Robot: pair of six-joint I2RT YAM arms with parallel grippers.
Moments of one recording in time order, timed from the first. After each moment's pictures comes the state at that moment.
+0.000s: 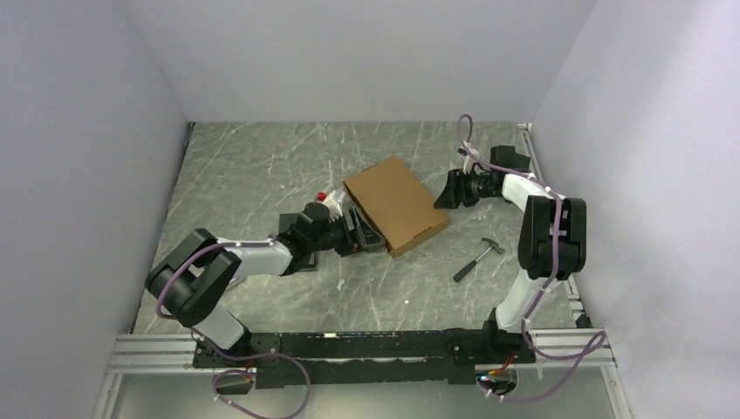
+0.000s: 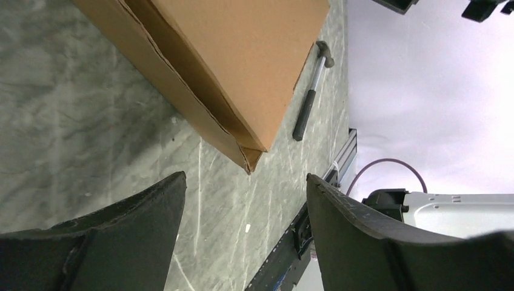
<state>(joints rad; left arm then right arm) -0.68 1.56 0.60 0.52 0.36 -1.00 -0.07 1.79 1.15 -0.42 -0.82 -0.24</state>
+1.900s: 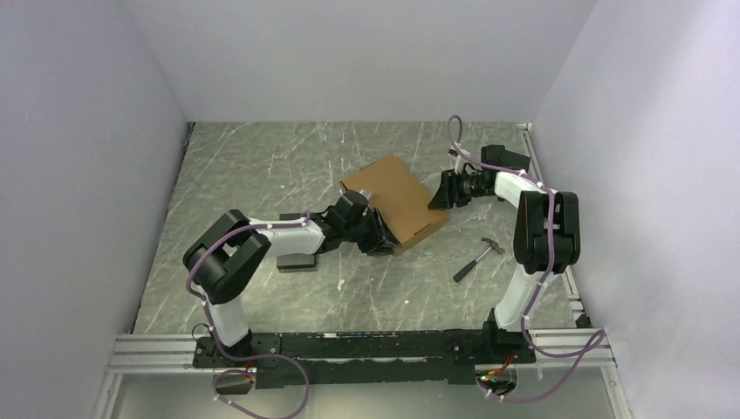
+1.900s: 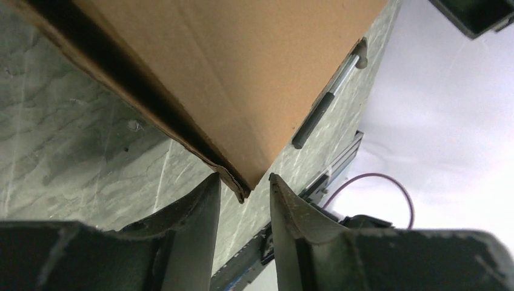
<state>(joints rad) -0.79 1.79 0.96 0.15 0.32 -1.16 -0.02 1.86 1.18 -0.42 -0.85 -0.23</state>
